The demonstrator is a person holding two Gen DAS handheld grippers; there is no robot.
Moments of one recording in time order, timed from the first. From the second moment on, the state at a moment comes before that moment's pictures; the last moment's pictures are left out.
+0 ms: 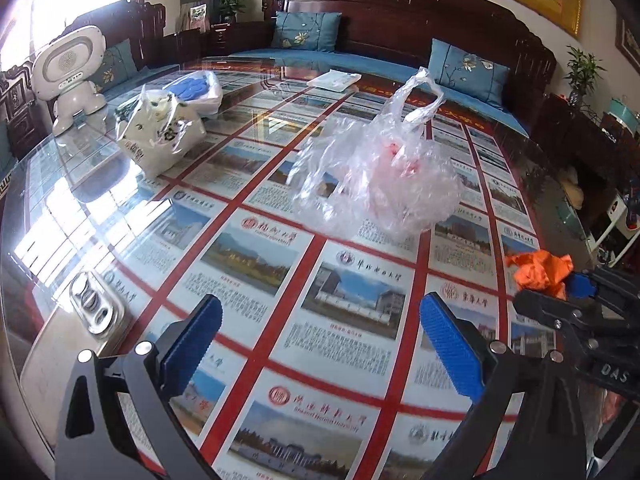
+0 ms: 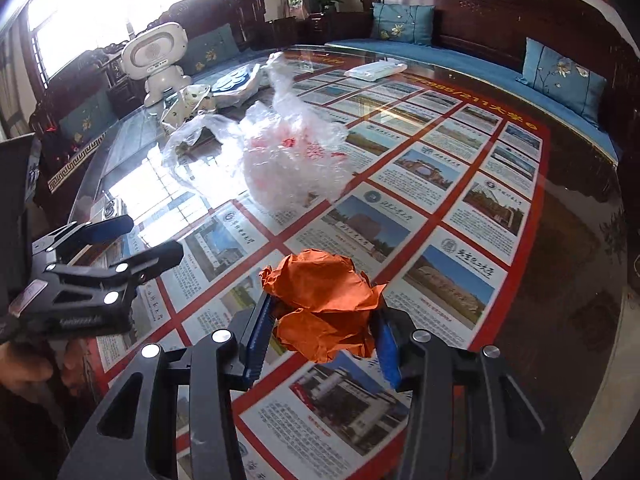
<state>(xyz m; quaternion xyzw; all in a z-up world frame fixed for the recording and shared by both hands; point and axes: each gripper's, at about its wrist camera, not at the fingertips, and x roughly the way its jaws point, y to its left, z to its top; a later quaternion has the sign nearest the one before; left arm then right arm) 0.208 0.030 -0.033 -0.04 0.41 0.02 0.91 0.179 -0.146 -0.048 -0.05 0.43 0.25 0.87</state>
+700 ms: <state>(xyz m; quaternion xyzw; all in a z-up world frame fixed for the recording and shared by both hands) 0.295 -0.007 -0.025 -0.09 0.42 0.00 0.90 0.201 -0.187 -0.044 -0.02 0.41 0.25 0.88</state>
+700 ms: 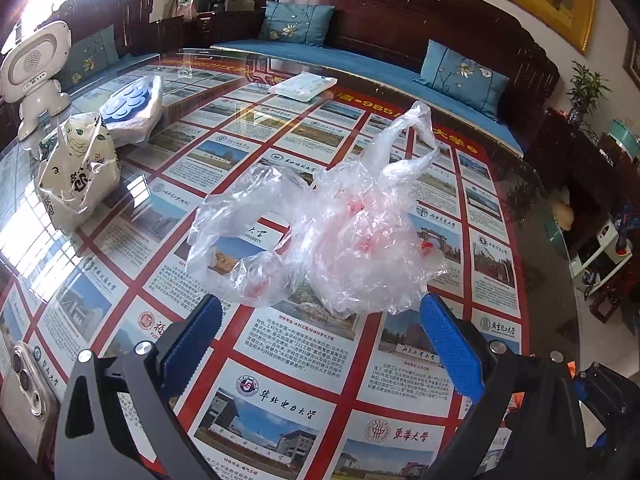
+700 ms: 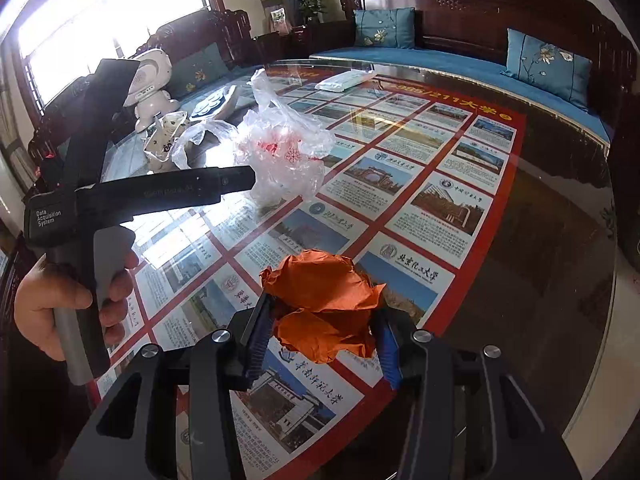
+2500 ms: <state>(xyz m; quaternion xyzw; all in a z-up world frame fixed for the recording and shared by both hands) 0.123 -0.116 0.016 -0.05 0.40 -0.18 0.90 0.077 -0.281 -0.011 -0.01 0.38 0.23 0.90</state>
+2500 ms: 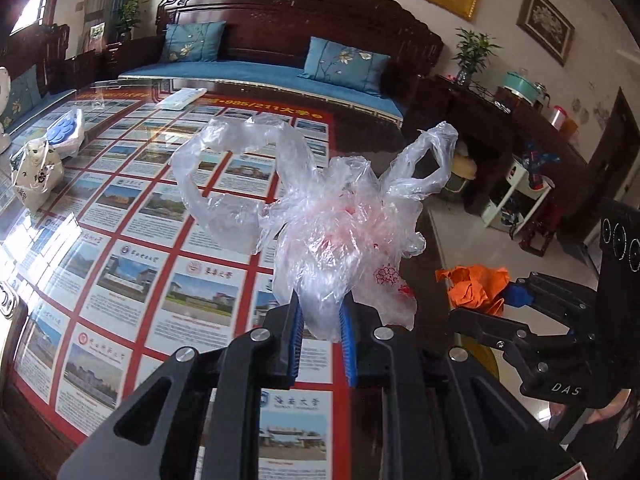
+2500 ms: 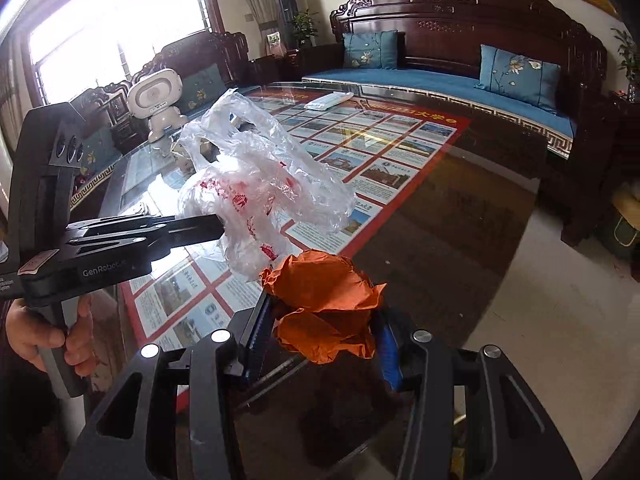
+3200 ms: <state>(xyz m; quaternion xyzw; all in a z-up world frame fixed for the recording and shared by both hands) 0.083 -0.349 -0.031 0.05 0.45 -0.34 0.83 -0.032 -0.490 -0.064 0.06 0.42 0.06 0.90</state>
